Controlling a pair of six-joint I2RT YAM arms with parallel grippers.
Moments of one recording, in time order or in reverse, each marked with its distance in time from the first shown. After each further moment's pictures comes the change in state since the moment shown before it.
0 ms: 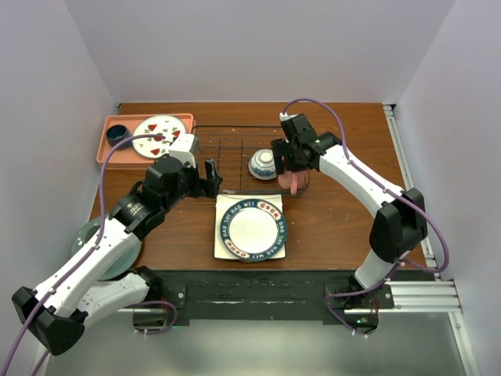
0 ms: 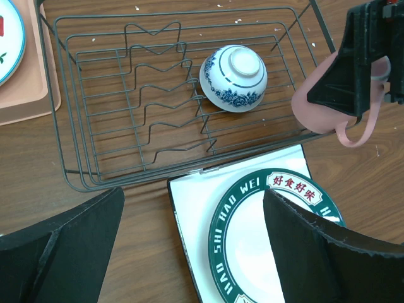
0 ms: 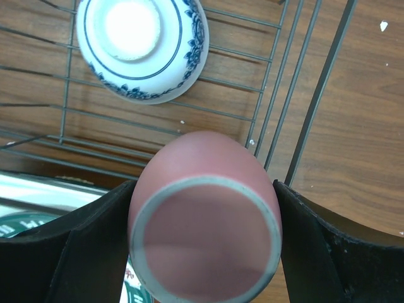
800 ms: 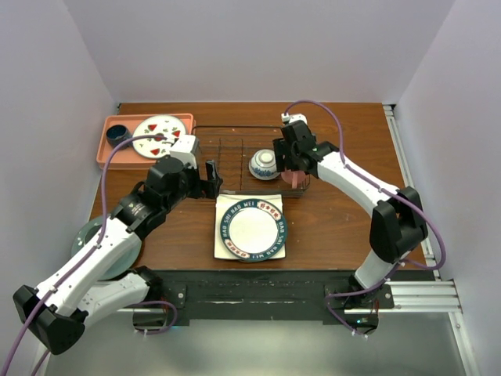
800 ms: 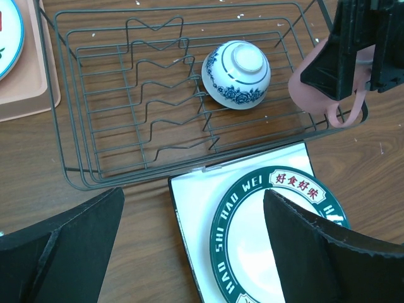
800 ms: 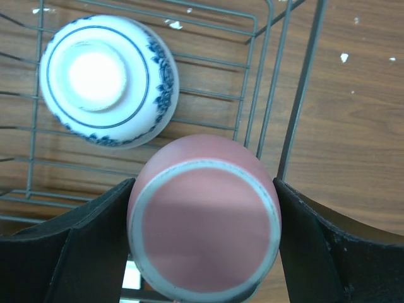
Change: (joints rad) left arm 0.000 0.005 -0.010 0.002 -0.001 0.000; right arm -0.001 0.019 -0.089 0.194 0.126 -0.019
